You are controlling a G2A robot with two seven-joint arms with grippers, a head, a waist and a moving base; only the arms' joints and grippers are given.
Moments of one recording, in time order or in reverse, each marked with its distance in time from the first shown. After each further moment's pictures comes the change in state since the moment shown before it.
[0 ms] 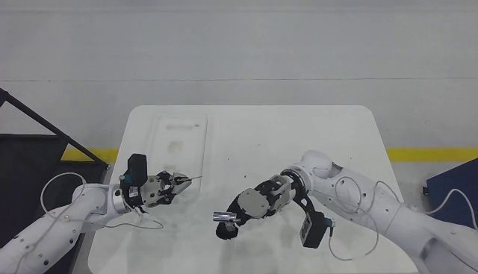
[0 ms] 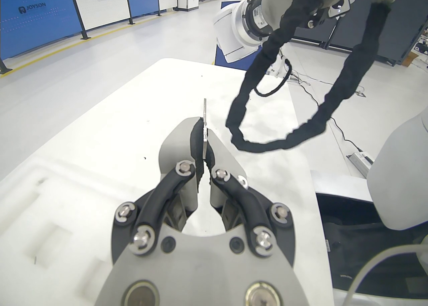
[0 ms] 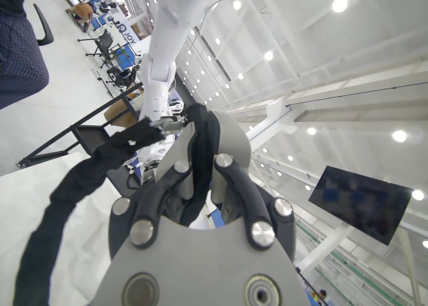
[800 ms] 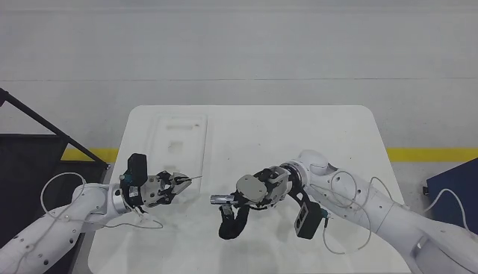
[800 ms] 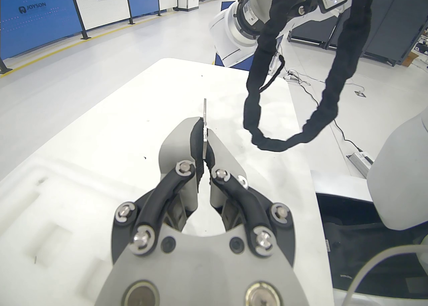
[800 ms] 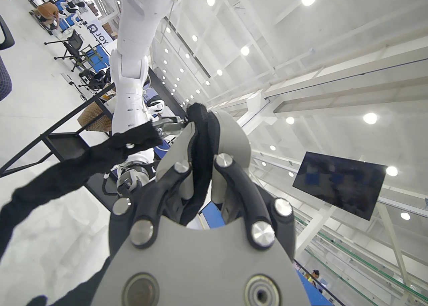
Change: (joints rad) left arm 0.000 0.000 0.000 0.000 0.000 0.000 0.000; right arm -0.010 -0.034 0.015 0.061 0.066 -0.001 0.000
